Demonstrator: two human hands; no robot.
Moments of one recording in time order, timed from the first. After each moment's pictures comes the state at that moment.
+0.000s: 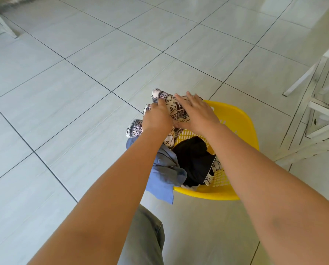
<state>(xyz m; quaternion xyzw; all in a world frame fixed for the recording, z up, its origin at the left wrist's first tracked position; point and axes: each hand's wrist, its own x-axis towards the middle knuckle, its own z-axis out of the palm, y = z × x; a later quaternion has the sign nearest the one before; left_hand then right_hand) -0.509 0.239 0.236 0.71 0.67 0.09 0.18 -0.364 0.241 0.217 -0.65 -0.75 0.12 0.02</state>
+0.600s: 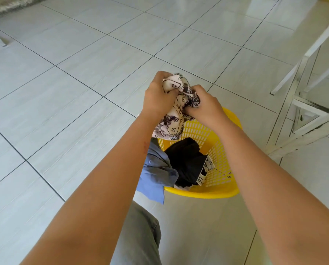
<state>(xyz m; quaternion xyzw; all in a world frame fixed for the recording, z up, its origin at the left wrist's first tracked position) -0.485 0.245 0.301 0.63 0.57 0.38 0.38 -0.335 0.219 0.266 -0.68 -0.61 0.26 0.30</state>
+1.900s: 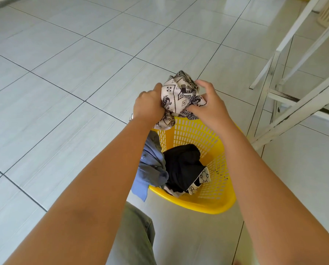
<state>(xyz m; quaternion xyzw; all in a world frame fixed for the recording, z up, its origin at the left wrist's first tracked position) -0.454 0.263 0.258 0.82 0.54 0.18 0.08 -0.291 0.181 0.278 -0.71 -0.52 0.28 0.39</state>
